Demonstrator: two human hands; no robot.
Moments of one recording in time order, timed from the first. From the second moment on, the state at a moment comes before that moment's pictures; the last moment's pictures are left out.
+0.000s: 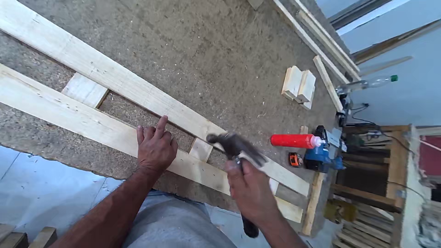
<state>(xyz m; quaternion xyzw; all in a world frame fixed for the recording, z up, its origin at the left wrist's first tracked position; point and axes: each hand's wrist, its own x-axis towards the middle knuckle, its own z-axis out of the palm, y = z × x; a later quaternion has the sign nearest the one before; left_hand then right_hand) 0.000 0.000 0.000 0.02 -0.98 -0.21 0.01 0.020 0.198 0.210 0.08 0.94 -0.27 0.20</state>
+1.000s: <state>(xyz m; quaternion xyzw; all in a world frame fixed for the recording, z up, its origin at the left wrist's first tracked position) 0.005 0.001 -0.001 0.03 -0.98 -0.21 0.01 0.028 0.199 0.177 0.07 0.90 -0.16 0.39</state>
